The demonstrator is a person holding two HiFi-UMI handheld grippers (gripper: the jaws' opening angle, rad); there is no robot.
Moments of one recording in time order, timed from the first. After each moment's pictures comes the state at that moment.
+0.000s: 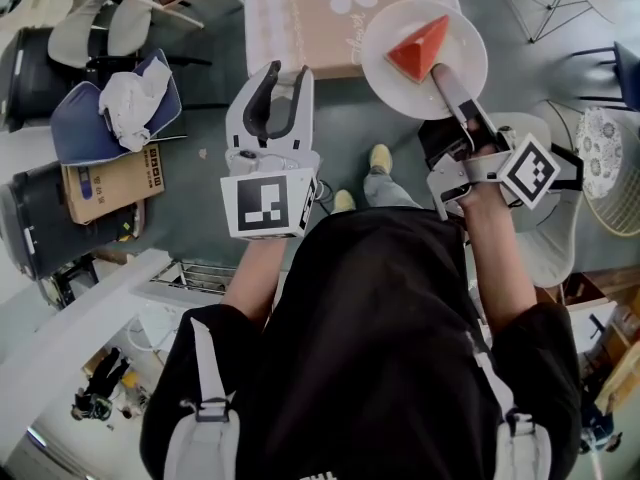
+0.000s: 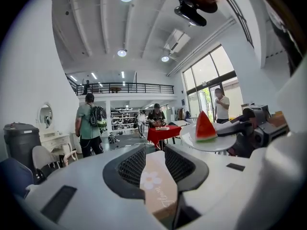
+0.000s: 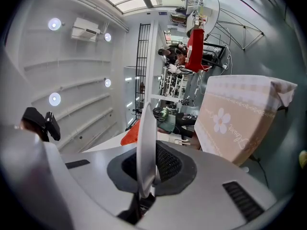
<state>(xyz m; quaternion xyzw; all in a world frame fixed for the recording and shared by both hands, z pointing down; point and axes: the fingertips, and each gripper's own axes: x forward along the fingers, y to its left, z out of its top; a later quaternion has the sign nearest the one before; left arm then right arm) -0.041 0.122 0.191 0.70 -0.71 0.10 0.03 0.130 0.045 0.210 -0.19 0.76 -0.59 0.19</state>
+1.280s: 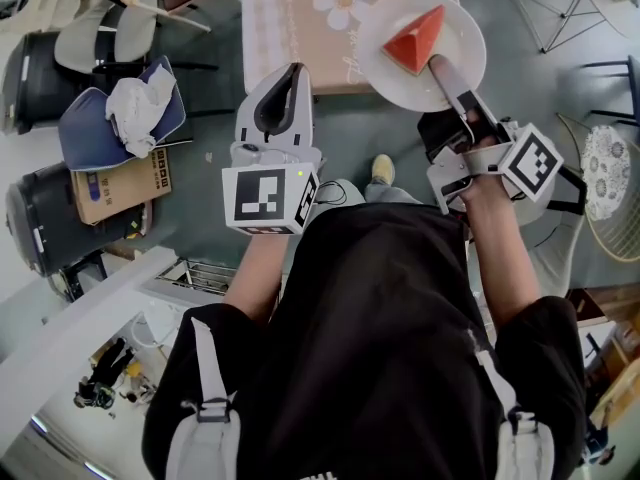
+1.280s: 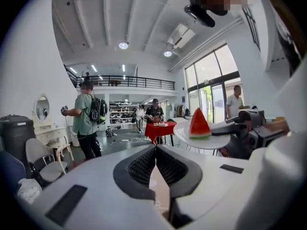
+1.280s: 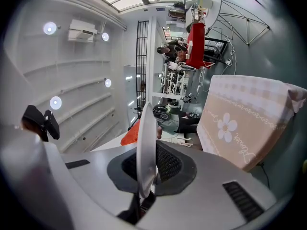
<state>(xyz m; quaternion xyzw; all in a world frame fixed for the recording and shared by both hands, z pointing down) -0.021 0.035 0.208 0.70 -0.70 0.10 0.07 0.134 -0.047 0.219 -0.17 0.76 -0.60 0.18</state>
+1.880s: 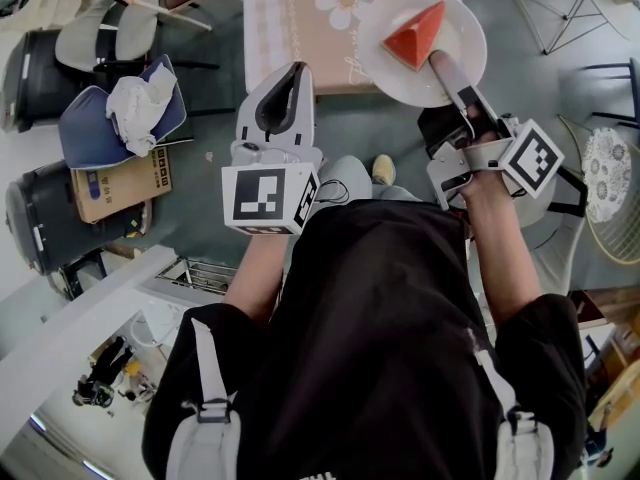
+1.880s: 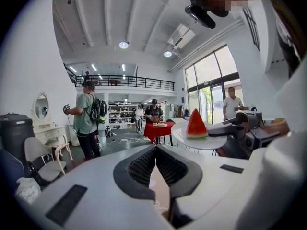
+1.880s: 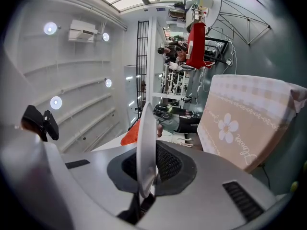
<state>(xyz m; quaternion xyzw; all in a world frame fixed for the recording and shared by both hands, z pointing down) -0.020 0.035 0.210 0.70 -0.70 0.10 0.08 0.131 -0.052 0.221 -0.17 0.76 -0.60 0.19</state>
